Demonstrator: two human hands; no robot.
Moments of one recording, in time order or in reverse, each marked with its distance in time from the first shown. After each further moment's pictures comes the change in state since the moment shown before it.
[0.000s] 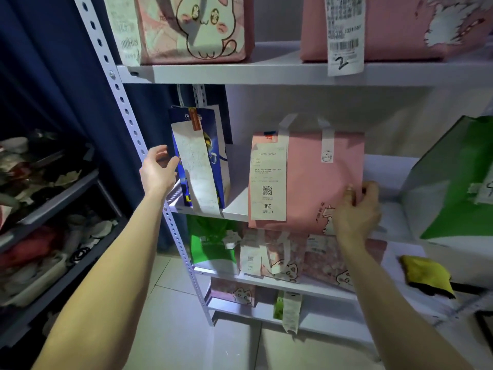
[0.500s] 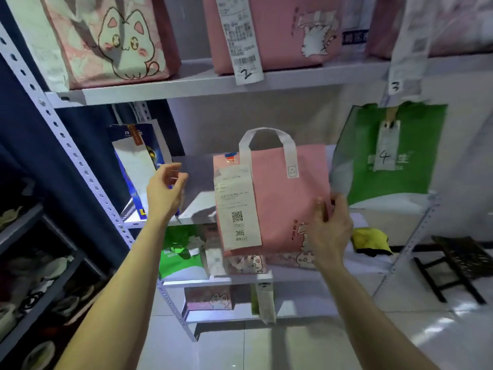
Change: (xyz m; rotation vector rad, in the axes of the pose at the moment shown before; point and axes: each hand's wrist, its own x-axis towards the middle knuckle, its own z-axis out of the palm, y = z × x) left_hand -0.115 0.055 0.068 -0.049 -0.276 0.338; right_hand -0.042 0.010 -0.120 0.032 0.016 0.017
